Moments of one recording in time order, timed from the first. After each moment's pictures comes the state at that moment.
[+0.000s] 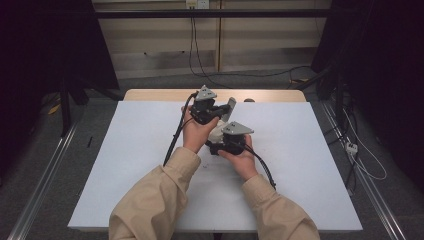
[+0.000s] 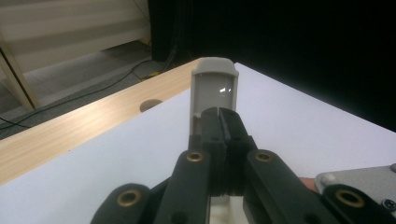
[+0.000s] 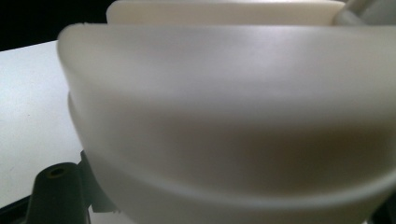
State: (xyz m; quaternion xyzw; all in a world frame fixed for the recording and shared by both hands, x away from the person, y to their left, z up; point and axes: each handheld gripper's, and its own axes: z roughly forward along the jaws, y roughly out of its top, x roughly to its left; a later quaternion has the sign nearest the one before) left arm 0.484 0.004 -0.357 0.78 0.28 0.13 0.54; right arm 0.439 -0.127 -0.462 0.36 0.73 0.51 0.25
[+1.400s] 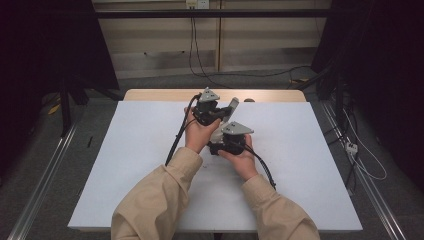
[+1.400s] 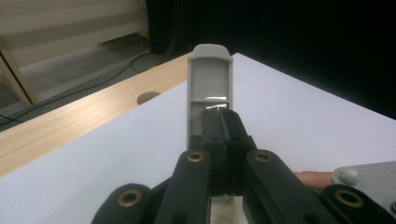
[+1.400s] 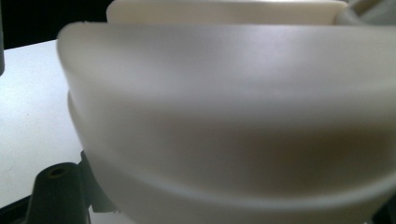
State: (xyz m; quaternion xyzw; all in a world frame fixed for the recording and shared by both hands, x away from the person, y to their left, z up) left arm 0.488 -0.002 -0.367 0.80 0.27 0.12 0.53; right arm 0.439 -0.127 -0.463 0.36 0.73 0.51 0.25
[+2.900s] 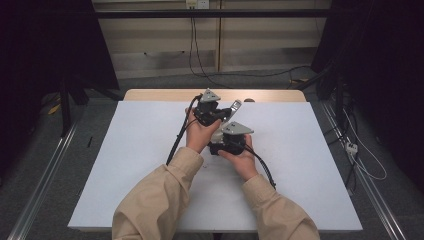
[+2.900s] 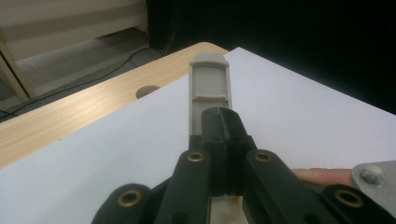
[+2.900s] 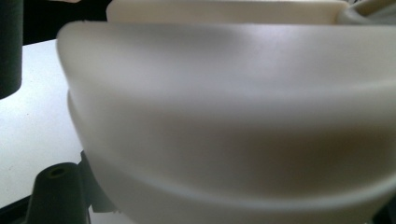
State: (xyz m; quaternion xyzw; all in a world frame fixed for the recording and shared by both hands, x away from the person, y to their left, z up) left arm 0.492 -0.004 -0.373 0.80 0.28 0.12 0.52; right arm 0.439 -0.127 -0.463 0.36 0.74 0.51 0.25
